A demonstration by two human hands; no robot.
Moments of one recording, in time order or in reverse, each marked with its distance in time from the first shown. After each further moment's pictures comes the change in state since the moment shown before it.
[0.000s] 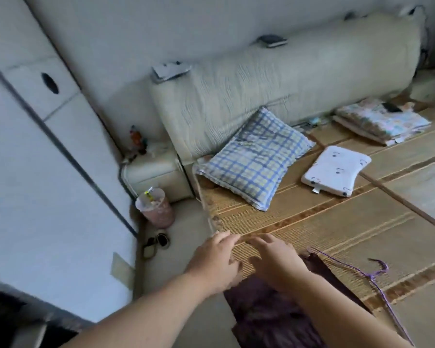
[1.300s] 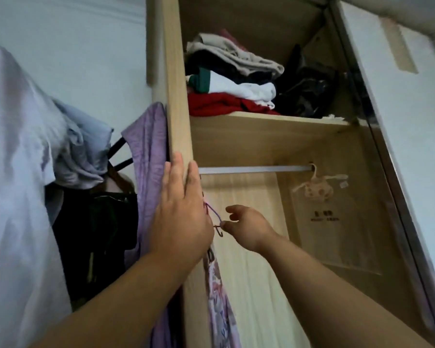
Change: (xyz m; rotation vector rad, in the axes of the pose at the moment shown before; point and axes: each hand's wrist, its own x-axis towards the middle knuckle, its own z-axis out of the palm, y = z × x) left_hand -0.694 -0.064 -0.442 1.057 1.535 -1.054; right_hand -0.307 -0.827 -0.148 0.608 -0.188 -1.524
